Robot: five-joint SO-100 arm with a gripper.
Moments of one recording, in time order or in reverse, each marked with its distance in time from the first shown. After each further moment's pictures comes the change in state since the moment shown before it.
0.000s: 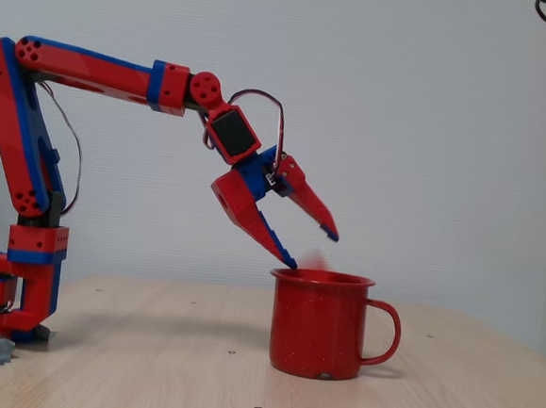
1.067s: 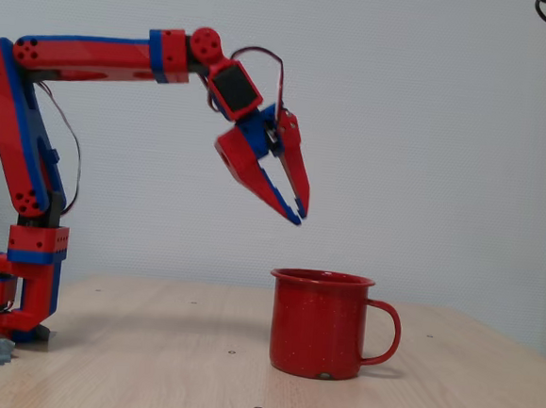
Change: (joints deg) arm 0.1 2.5 -14.6 15.0 3.9
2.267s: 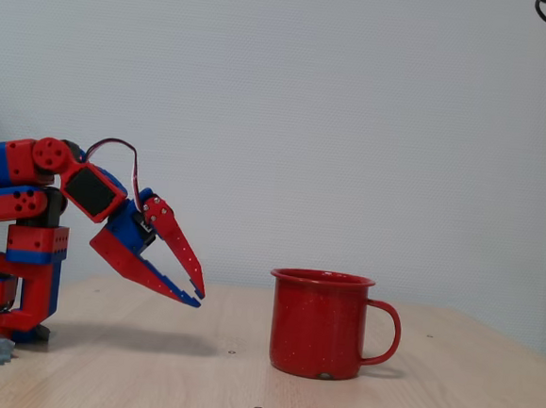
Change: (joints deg) arm 1.9 79.9 80.7 -10.6 -0.1
